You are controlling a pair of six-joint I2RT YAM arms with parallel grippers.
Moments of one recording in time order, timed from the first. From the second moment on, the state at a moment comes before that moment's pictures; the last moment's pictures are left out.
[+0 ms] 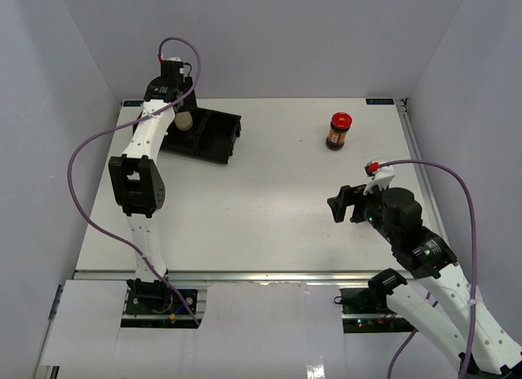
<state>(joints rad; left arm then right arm) -0.11 2.15 2.13 -0.67 -0.31 -0.16 0.56 0.54 0.71 -0.53 0.09 0.21</state>
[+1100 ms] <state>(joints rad) -0.11 2.25 2.12 -0.63 -0.28 -0.14 0.56 0.54 0.71 -0.53 0.09 0.20</state>
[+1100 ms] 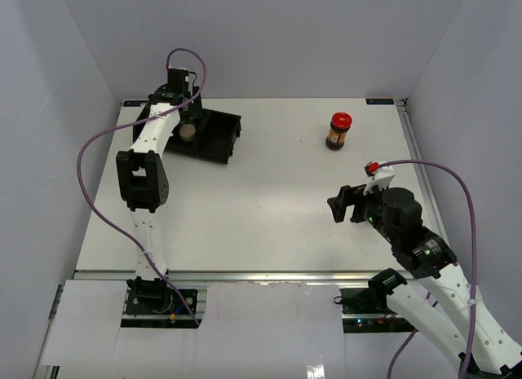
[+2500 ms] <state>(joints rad) -0.66 1.43 1.27 -0.56 -0.09 -0.18 0.25 0.95 0.97 -0.79 0.51 0.51</state>
